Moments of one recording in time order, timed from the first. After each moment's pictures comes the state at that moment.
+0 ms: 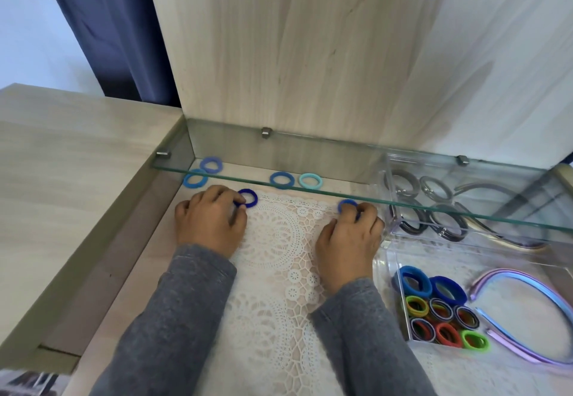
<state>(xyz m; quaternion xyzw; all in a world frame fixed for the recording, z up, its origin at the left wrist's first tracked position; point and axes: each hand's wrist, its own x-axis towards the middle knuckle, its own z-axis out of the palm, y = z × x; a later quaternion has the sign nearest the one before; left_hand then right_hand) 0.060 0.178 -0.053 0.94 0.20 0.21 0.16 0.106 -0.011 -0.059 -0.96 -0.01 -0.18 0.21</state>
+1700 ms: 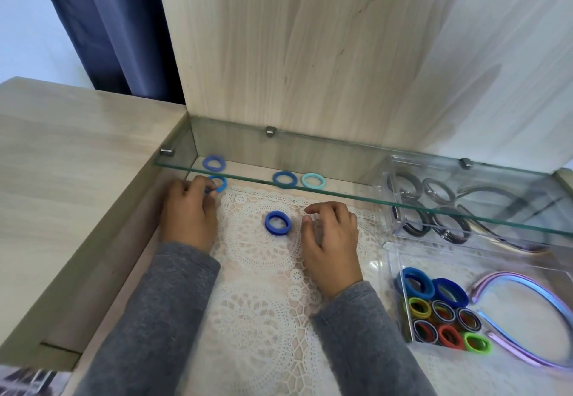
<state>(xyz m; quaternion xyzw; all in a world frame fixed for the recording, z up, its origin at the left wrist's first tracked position) 0.055 0.207 -0.057 0.88 0.24 0.31 0.27 0.096 -0.003 -0.057 -0.90 -0.18 -0.12 0.39</state>
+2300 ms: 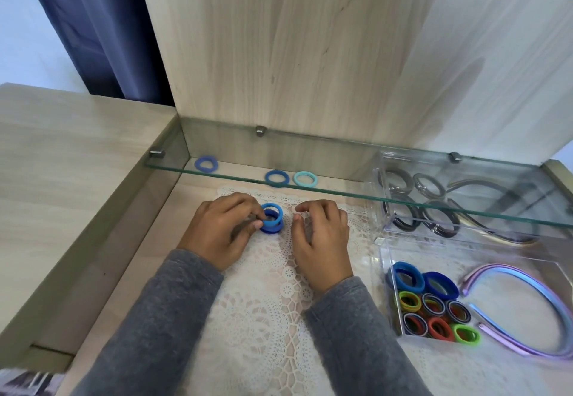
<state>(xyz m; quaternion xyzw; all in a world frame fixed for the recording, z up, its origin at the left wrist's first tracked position) 0.055 0.187 -0.063 0.92 -0.12 0.24 0.29 0.096 -0.001 -0.056 -0.90 -0.17 -0.13 0.38</state>
